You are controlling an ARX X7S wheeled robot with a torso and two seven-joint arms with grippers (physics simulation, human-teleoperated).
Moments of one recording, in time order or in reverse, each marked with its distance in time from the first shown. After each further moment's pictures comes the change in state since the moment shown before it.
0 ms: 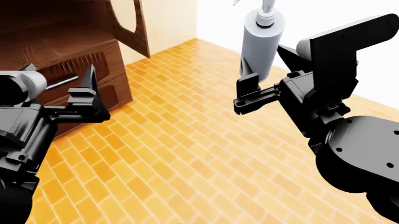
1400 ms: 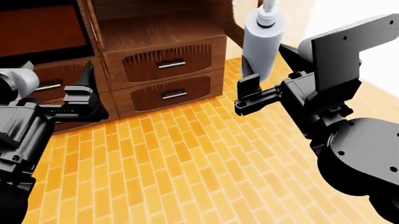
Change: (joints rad) left arm -0.005 -0.018 -0.008 0.009 -0.043 0.020 -0.015; right arm 0.003 0.012 -0.003 -0.021 0.000 0.001 0.011
